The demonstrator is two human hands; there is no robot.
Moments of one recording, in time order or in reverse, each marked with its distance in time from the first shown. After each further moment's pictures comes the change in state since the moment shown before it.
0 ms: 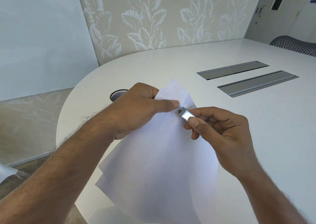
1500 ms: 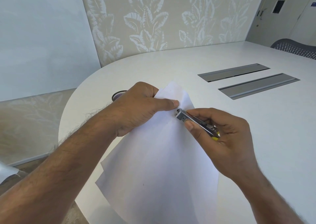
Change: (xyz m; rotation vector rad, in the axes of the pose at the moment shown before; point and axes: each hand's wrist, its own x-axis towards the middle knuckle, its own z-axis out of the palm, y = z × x) left_hand -0.002 0.006 0.000 0.061 0.051 -0.066; right_hand -0.004 0.001 0.002 -0.287 0.054 -0.184
